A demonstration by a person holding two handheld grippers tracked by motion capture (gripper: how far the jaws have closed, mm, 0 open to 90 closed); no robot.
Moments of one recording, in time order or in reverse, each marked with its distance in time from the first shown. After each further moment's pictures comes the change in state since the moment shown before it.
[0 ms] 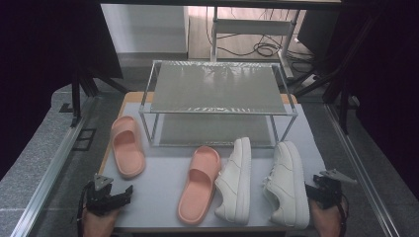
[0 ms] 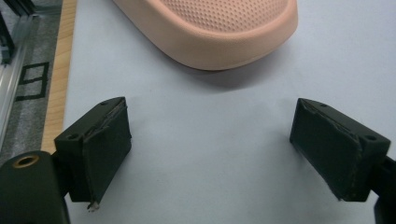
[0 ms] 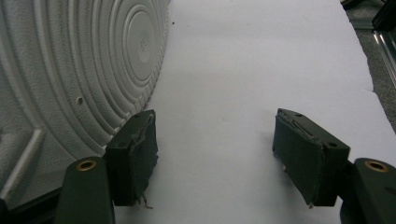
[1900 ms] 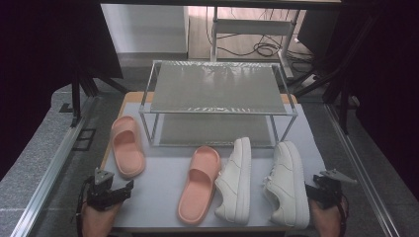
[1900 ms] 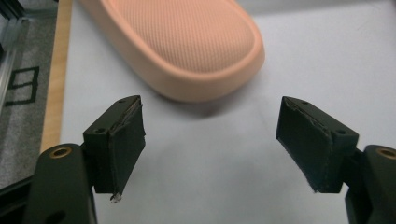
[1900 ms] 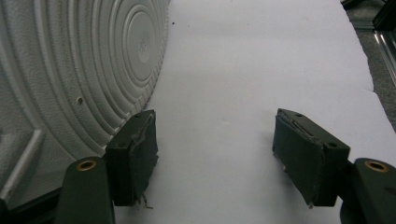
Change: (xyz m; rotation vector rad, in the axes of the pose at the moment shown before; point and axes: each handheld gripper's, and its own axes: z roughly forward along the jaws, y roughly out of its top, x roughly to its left) left arm -0.006 0.025 -0.012 -0.004 -0.040 0.003; right arm 0.000 0.000 0.000 0.002 0.003 0.002
